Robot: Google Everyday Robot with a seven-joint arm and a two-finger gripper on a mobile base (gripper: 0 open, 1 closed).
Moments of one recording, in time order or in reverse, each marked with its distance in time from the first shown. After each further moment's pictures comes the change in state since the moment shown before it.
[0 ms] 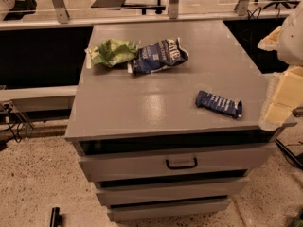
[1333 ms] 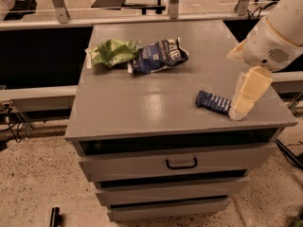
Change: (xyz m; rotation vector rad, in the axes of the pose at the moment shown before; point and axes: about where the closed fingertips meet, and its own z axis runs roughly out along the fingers) arm -0.026 -0.033 0.068 -0.148 -0.139 -0.003
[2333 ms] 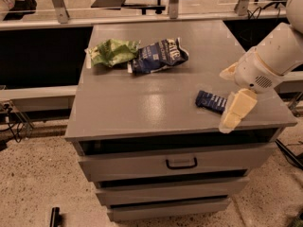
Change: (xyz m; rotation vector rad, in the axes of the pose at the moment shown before) arm 0.014 -0.007 0.064 -0.030 -0.089 0.023
